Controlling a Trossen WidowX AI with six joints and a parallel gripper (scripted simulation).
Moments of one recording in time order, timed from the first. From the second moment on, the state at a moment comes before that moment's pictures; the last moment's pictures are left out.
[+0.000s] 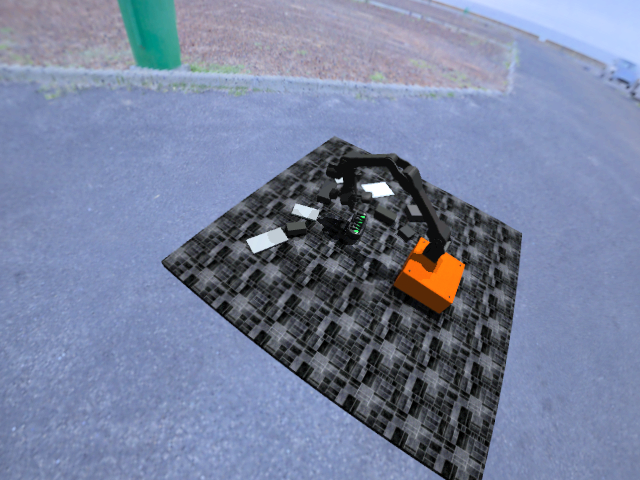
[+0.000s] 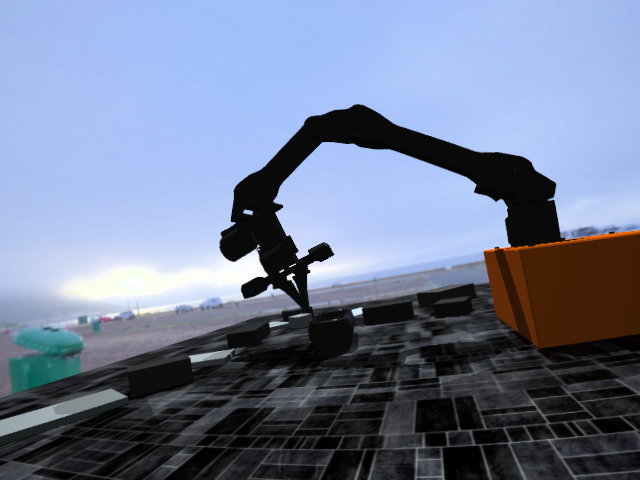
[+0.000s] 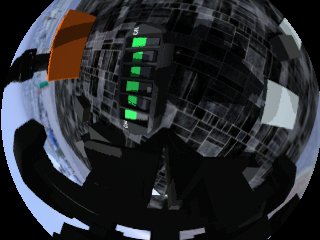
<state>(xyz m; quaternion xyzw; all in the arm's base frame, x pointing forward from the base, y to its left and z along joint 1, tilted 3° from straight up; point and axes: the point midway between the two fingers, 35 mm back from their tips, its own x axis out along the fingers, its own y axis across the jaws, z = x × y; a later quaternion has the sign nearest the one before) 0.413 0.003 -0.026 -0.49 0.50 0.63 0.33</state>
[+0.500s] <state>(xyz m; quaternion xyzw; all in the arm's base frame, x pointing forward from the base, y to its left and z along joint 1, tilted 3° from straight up) 0.407 0.000 -0.026 -0.49 0.49 0.64 0.34</state>
